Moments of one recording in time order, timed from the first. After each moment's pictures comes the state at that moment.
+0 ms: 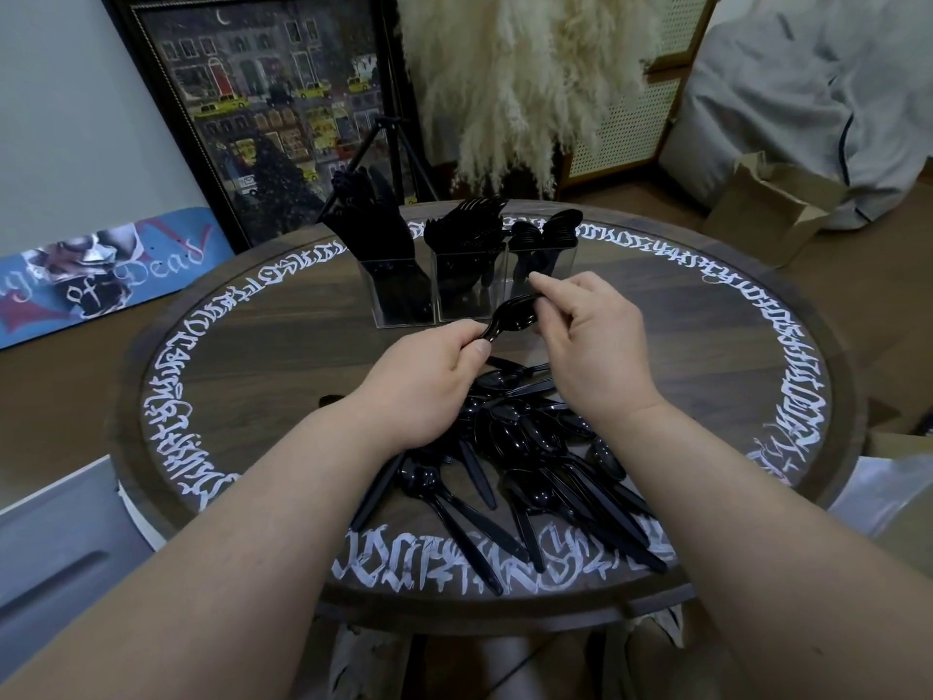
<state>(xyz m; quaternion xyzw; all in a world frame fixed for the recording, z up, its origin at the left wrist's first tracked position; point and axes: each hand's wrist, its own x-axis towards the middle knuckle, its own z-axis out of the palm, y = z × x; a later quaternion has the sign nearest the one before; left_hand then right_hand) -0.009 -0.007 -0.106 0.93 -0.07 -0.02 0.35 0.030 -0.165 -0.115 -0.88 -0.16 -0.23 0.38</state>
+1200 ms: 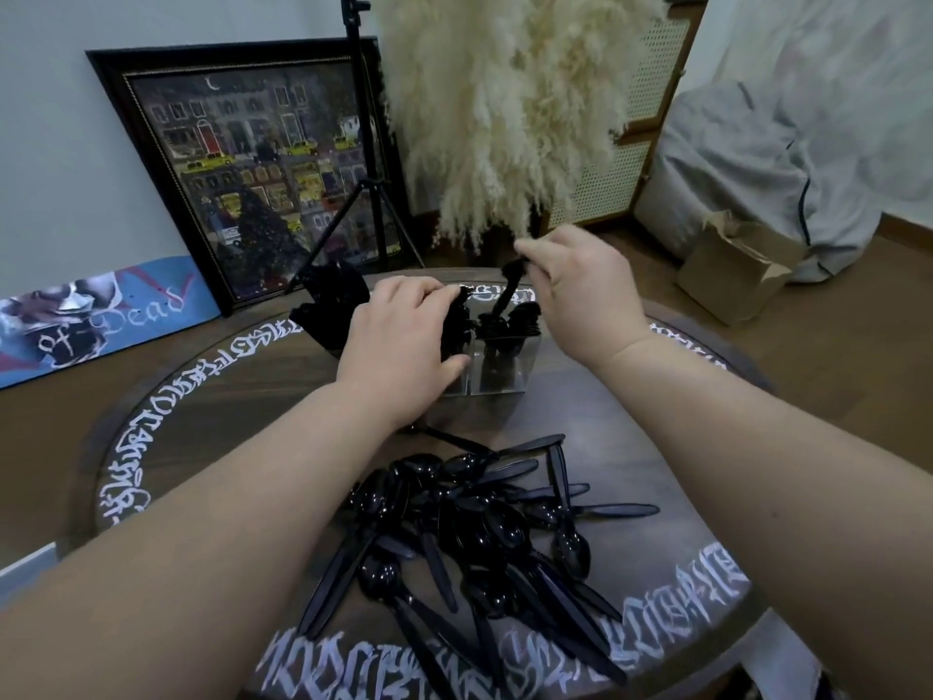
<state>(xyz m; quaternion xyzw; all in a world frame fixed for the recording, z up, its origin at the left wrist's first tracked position) 0.076 -0.013 -0.062 0.99 -0.04 0.15 0.07 0.140 -0.185 -0.044 -0.86 -0.28 -0.36 0.23</state>
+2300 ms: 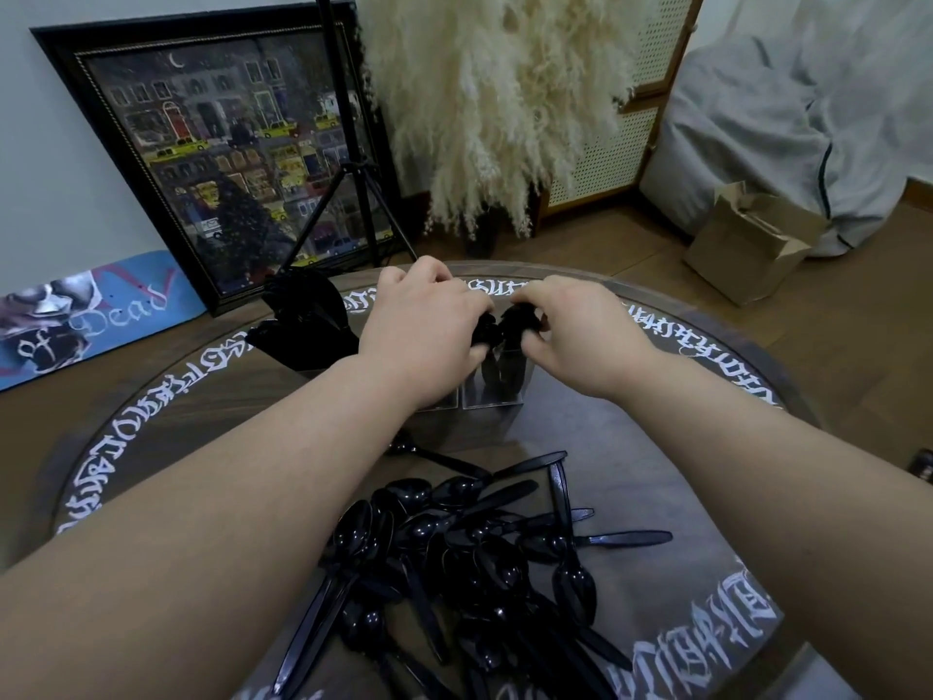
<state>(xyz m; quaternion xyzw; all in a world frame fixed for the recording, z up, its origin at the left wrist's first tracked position) 0.132 -0.036 -0.061 0.98 -0.13 0.13 -0.02 0.167 -0.205 -0.073 -0.94 -0.27 -0.09 0.17</state>
